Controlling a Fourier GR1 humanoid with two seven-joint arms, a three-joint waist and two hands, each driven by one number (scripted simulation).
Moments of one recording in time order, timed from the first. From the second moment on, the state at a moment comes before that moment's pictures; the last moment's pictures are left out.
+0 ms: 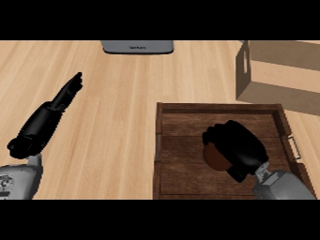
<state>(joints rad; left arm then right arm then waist) -0.19 0.23 0.02 -1.56 -0.16 -0.23 -0.08 -0.22 -0.33 0.46 -1.59 1.17 0.31 -0.07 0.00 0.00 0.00</state>
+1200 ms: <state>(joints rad) -0.21 0.23 0.06 -1.56 -0.15 -0.25 -0.07 -0.15 -0.56 0.06 -1.82 0.65 0.26 -0.65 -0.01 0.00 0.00</state>
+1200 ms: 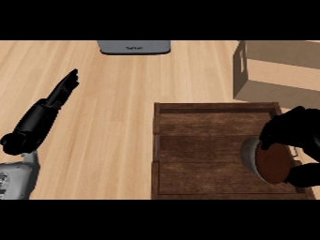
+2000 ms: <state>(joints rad) -0.23 0.21 0.03 -1.55 -0.17 -0.26 -0.07 -0.63 -0.59 -0.22 -1.28 0.54 0.30 -0.36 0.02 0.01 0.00</state>
